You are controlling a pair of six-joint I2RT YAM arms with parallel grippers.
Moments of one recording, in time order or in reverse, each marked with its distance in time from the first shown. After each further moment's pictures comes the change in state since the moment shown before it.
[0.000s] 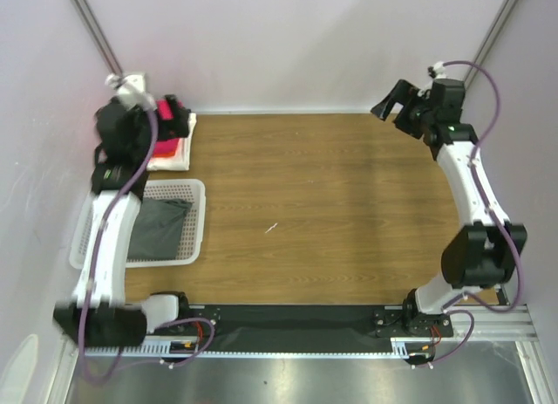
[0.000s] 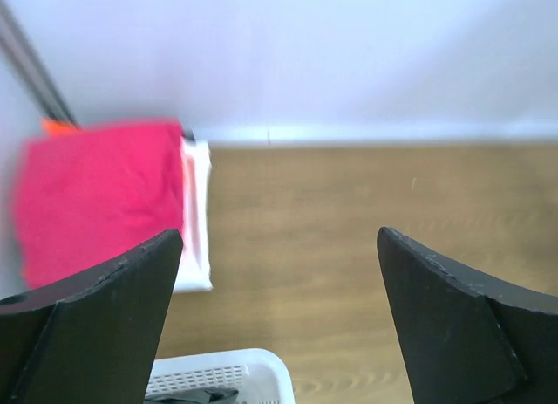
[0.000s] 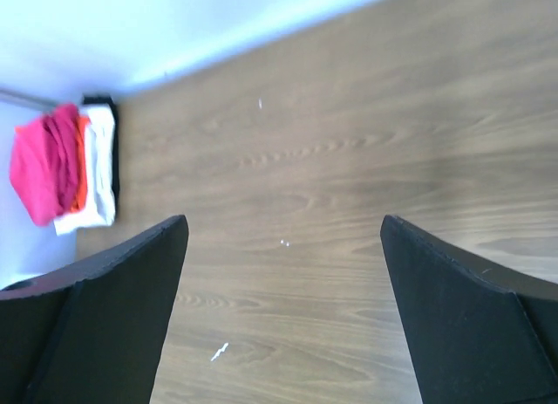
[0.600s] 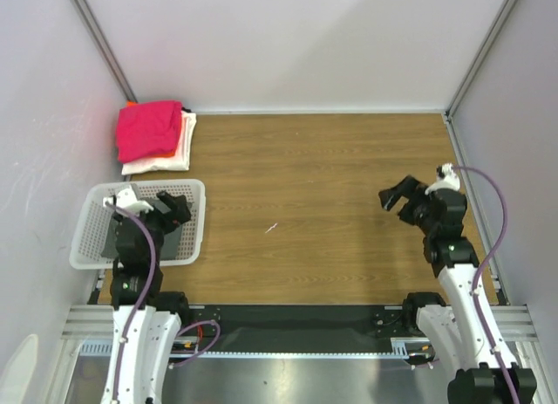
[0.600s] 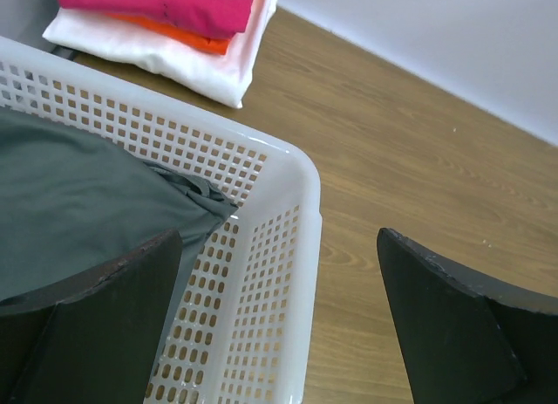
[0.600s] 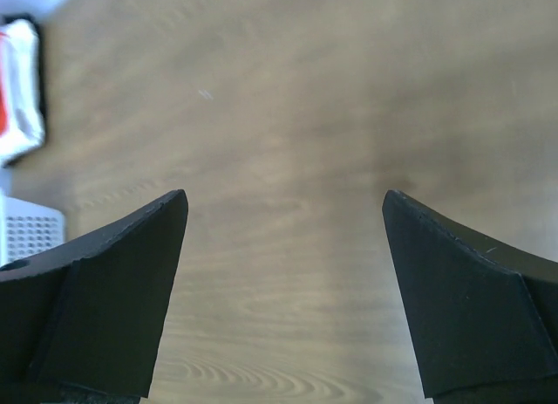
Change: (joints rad) left arm 0.013 -0.865 -0.810 -0.061 -0.234 -0.312; right arm -0.007 -0.872 -0.916 0.156 0.147 0.036
